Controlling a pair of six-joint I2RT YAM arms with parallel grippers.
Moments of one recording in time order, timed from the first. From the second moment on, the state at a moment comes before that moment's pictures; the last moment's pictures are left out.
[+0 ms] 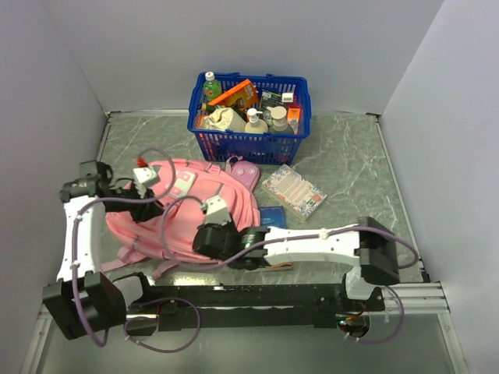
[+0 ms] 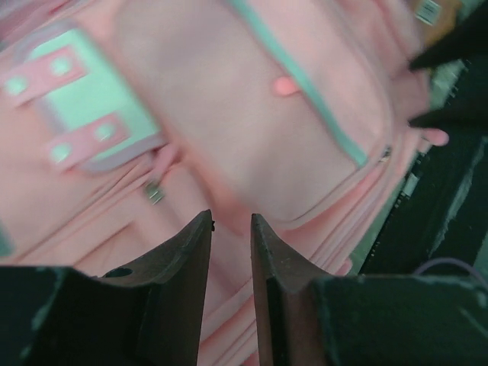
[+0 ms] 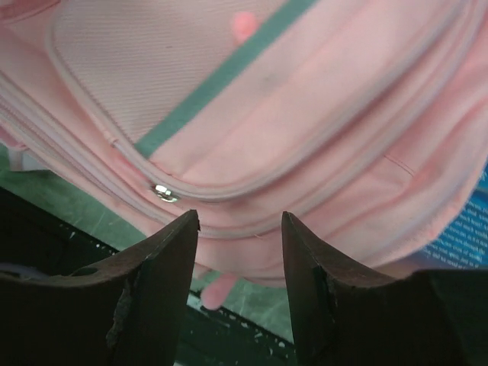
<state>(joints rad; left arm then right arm) 0.34 1.14 1.04 -1.20 0.96 1.09 1.42 1.70 1.32 -0.58 0.67 0.71</state>
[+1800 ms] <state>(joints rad) -0.27 0.73 0.57 -0.57 0.58 1.00 1.17 1.51 1.17 -0.56 0.21 1.02</state>
